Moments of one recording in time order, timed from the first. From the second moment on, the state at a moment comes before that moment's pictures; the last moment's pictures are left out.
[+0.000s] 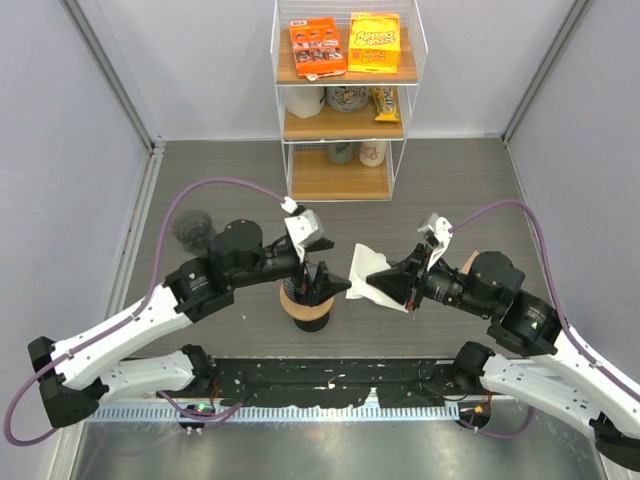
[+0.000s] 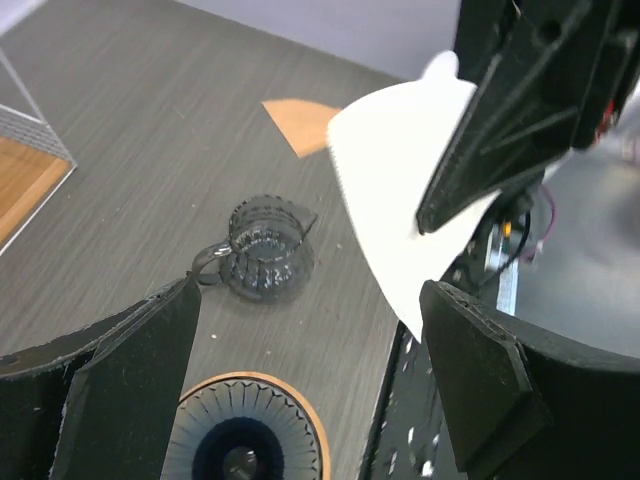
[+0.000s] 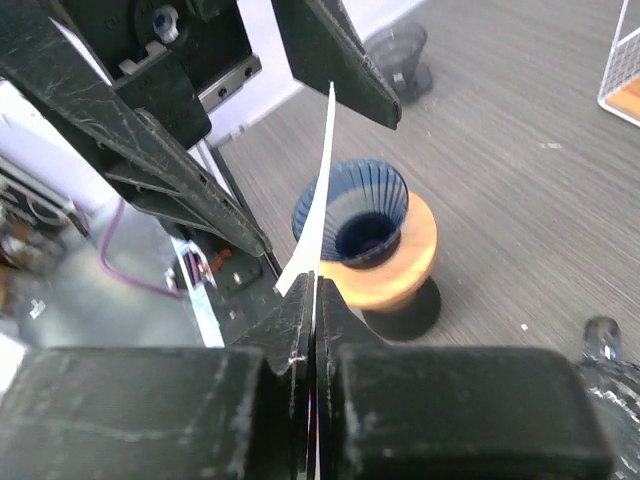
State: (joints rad) left arm -0.98 1.01 1.03 -0.23 0.31 -0.02; right arm 0.89 0.61 0.85 -0.39 -0.23 0.33
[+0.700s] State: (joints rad) left arm -0.97 0.99 0.91 0.04 0.38 -0.34; right arm 0.89 0.63 0.64 0.22 -0.15 0.64
